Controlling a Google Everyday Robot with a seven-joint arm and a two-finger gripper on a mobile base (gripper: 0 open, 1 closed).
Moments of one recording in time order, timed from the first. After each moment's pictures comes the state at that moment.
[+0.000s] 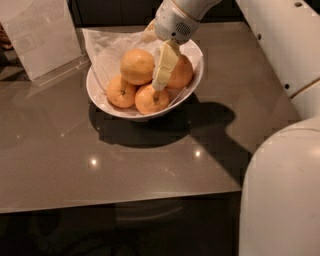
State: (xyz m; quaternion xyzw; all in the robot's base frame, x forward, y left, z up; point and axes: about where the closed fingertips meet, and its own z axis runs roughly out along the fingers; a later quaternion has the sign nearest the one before) arm 0.620 0.021 0.944 -0.75 0.60 0.18 0.23
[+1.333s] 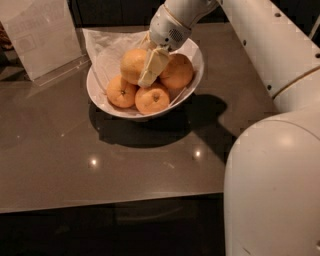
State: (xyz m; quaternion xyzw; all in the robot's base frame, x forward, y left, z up) arm 0.634 0.041 0.925 -0.74 0.60 0.22 0.22
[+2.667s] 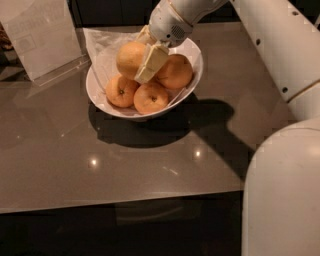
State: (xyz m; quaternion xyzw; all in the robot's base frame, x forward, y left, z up) arm 0.625 0.046 0.948 -0.74 0.57 0.22 0.27
